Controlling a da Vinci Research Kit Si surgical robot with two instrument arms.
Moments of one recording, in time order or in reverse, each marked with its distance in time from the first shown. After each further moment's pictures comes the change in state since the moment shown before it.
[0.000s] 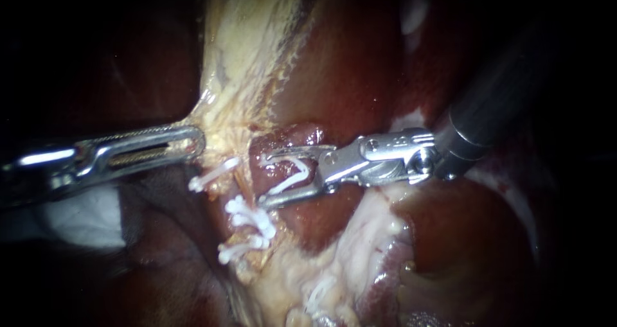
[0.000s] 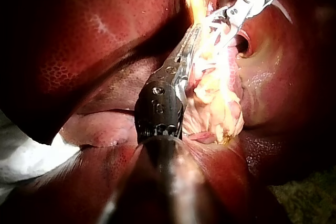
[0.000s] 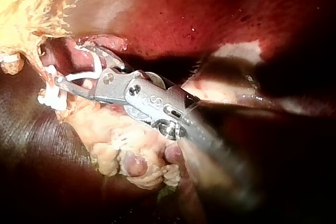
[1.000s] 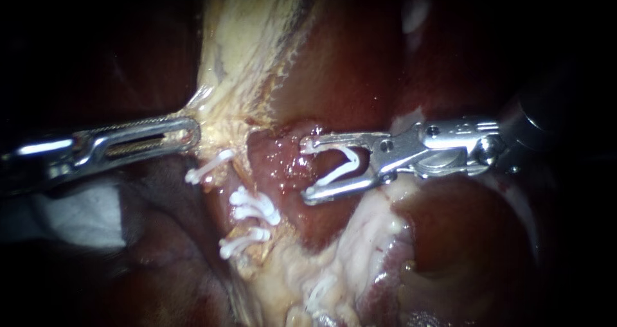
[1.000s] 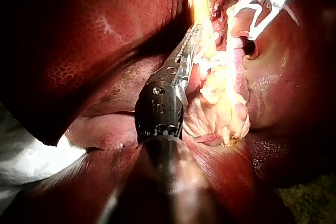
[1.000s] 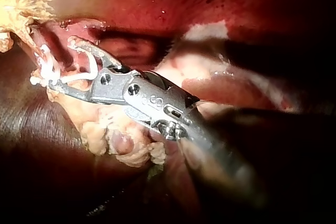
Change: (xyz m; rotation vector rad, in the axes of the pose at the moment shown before) right arm 0.004 -0.002 -0.007 0.015 0.036 0.027; left arm 0.000 0.002 0.000 -0.006 -0.001 -0.001
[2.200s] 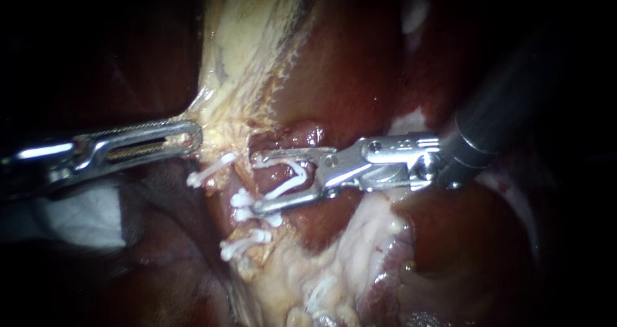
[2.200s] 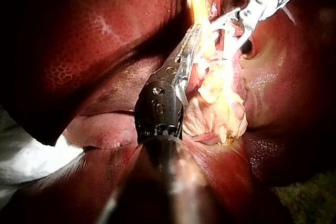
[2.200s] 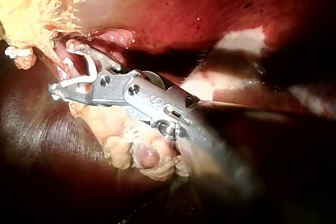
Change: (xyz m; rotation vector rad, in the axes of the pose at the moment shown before) right arm -0.002 0.000 0.008 0.058 0.027 0.024; left arm 0.000 -0.001 0.000 -0.004 -0.001 -0.002
